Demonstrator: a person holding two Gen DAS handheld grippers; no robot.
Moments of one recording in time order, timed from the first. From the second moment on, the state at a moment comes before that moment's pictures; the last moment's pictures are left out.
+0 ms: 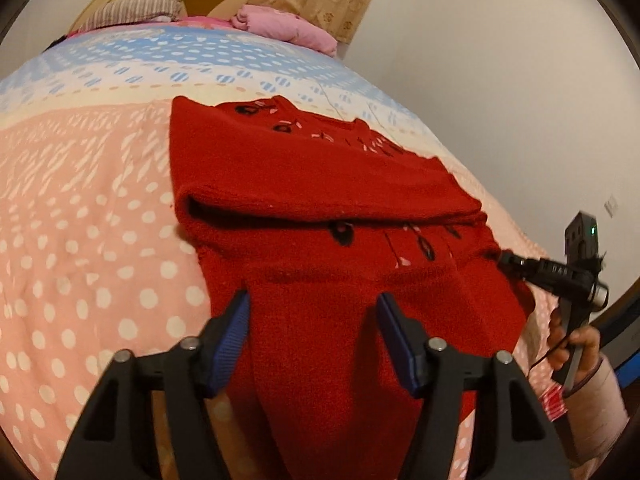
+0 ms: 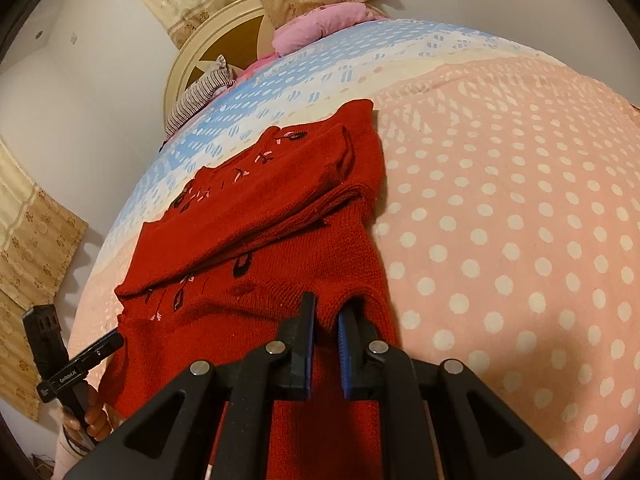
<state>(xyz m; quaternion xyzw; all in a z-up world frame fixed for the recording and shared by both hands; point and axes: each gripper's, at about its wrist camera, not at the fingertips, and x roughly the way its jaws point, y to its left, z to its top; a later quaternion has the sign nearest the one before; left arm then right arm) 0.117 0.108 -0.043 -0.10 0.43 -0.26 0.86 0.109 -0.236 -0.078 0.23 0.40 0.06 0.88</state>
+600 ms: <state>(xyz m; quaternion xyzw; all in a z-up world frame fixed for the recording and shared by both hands) 0.123 0.120 -0.050 -0.17 0.43 -0.28 0.84 0.065 -0.289 -0.037 0.31 0.30 0.07 0.90</state>
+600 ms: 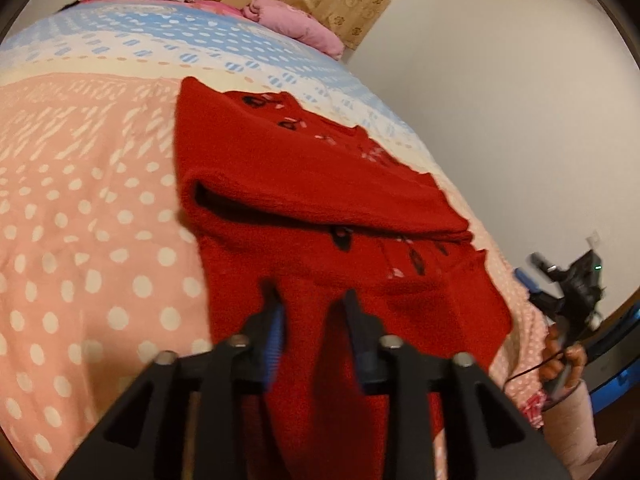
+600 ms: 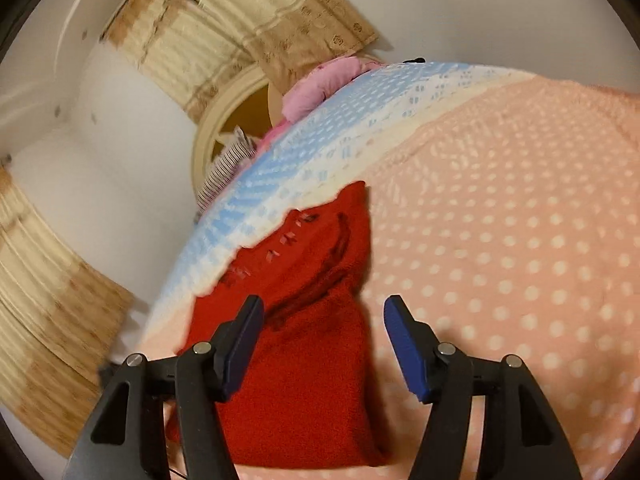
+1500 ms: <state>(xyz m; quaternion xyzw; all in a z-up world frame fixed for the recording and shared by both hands) 0.101 0.119 -0.007 -0.14 0.36 -0.25 0.89 0.076 -0.195 -0.027 0.02 0.32 -0.01 0.95</state>
